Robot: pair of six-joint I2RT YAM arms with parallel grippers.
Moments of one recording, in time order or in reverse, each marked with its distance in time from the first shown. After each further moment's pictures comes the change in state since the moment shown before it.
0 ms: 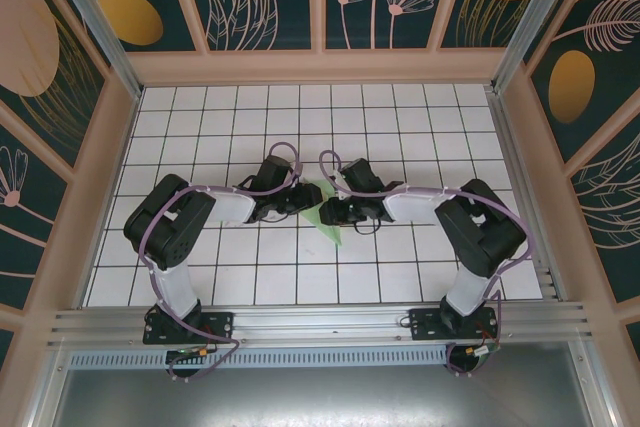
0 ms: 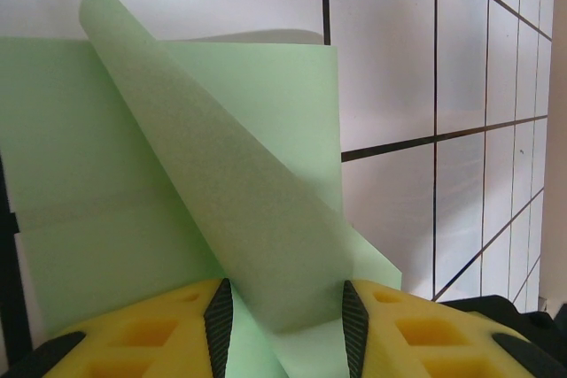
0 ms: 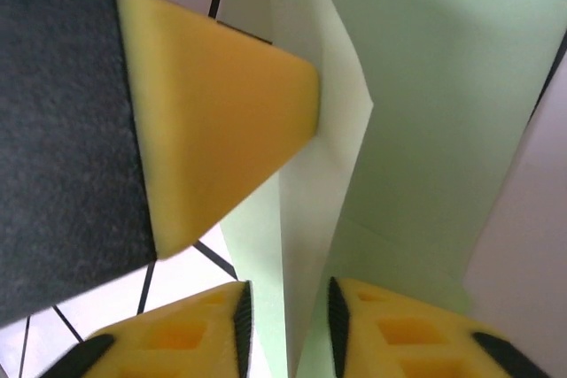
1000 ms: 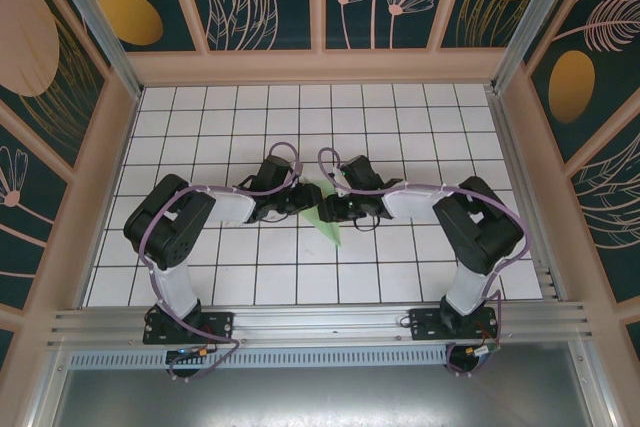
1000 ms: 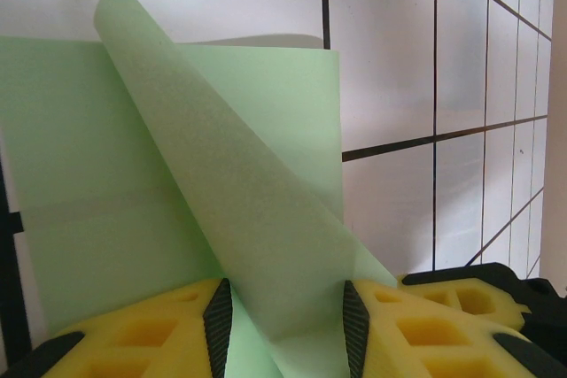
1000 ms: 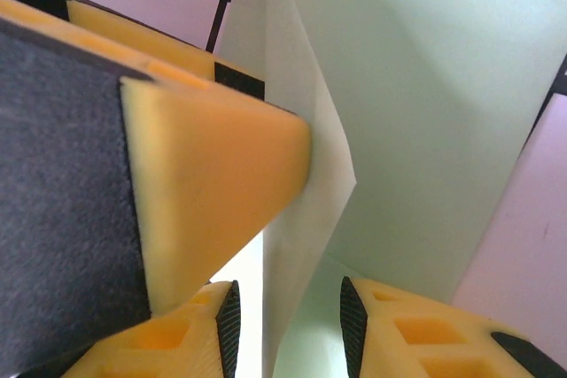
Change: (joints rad) left arm 0.000 0.000 0.000 0.000 0.000 0.000; right arm -0.013 0.023 0.021 0.010 0.004 -0.039
